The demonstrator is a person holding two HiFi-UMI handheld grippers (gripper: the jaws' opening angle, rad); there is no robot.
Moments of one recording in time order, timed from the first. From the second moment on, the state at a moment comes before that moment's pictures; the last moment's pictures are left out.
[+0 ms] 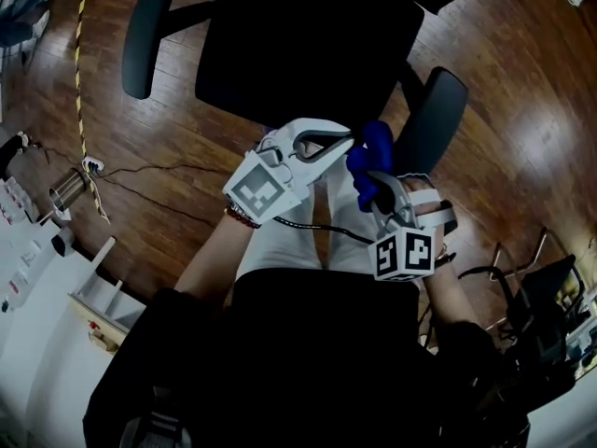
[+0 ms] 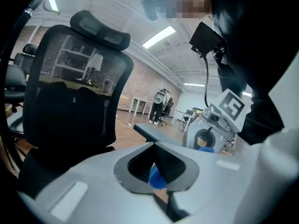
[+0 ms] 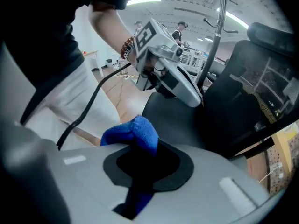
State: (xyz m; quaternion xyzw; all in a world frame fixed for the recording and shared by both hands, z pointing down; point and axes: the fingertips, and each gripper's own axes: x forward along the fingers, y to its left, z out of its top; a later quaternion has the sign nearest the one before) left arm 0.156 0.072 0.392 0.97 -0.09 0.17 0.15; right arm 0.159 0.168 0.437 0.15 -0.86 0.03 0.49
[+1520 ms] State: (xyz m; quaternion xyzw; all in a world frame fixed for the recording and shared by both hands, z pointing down) left arm 0.222 0.165 0.368 0.97 -0.10 0.14 0.16; right arm 0.353 0.014 0.394 0.52 -0.84 0.03 0.16
